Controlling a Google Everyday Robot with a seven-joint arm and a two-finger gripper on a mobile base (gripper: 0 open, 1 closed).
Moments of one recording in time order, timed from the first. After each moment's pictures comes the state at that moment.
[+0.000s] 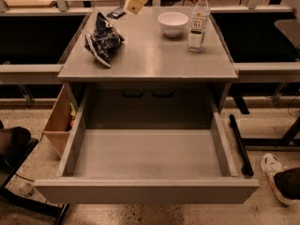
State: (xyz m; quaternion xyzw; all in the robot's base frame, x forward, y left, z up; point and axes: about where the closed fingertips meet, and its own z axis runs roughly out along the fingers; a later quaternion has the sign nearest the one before) arm 0.672 0.024 1.111 -0.61 0.63 -0.07 0.48
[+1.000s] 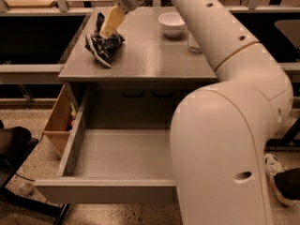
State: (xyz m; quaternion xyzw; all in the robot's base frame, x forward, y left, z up) arm 0.794 0.120 0.989 -0.63 0.63 0.06 0.45
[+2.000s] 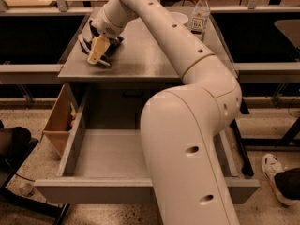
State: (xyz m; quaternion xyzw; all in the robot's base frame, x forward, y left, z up) arm 0.788 0.192 0.882 -0.70 0.61 0.14 0.36
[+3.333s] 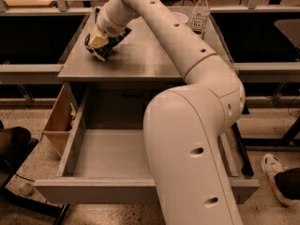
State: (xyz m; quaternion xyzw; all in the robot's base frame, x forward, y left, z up) arm 0.789 0.189 0.886 -0.69 0.60 0.13 0.37
